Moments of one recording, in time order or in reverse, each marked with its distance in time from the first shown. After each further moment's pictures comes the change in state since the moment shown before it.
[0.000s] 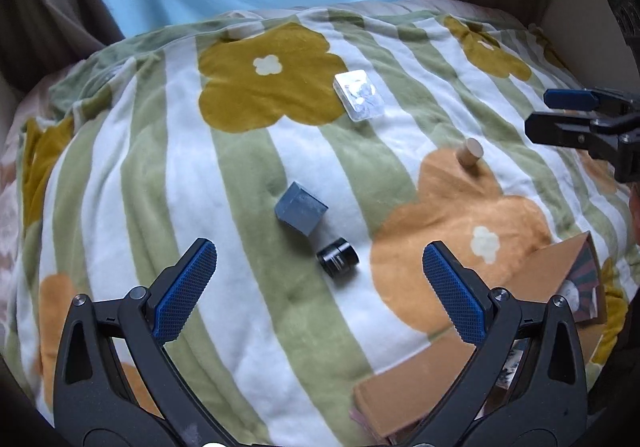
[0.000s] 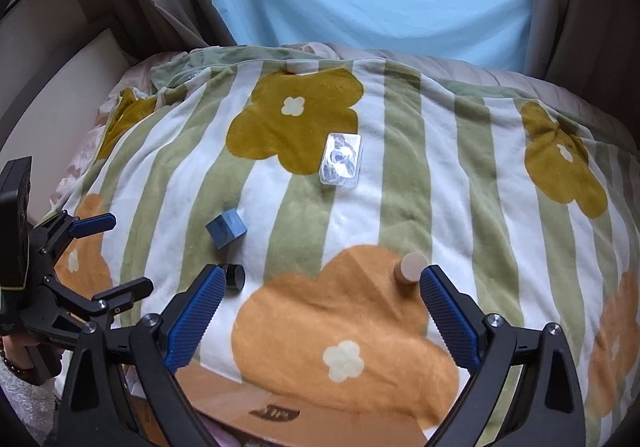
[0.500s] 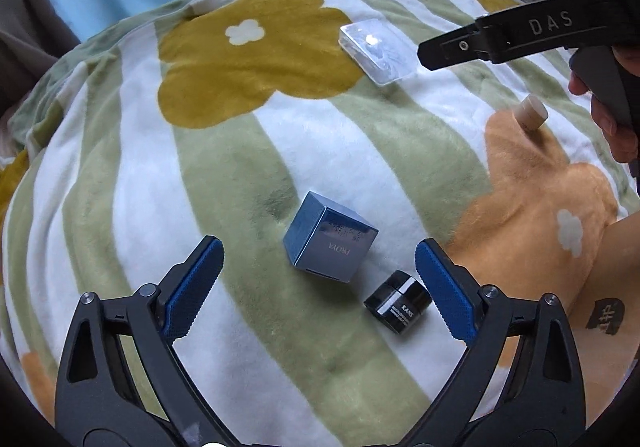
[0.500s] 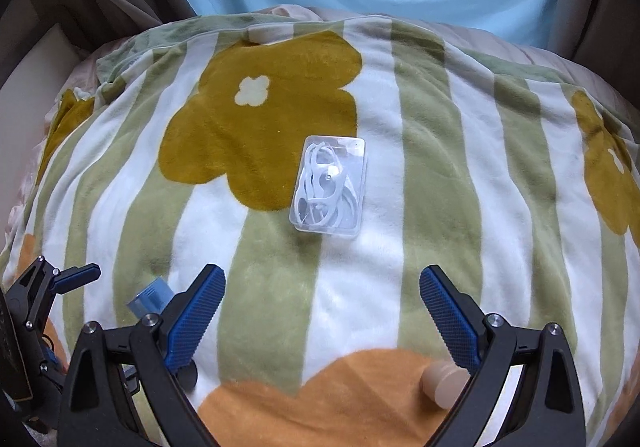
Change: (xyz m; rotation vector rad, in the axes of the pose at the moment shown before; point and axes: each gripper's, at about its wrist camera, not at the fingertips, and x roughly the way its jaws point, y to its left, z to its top) left arm 0.118 0.014 0.005 0.137 0.052 0.004; right arm 0.151 -0.017 0.057 0.030 0.083 -0.046
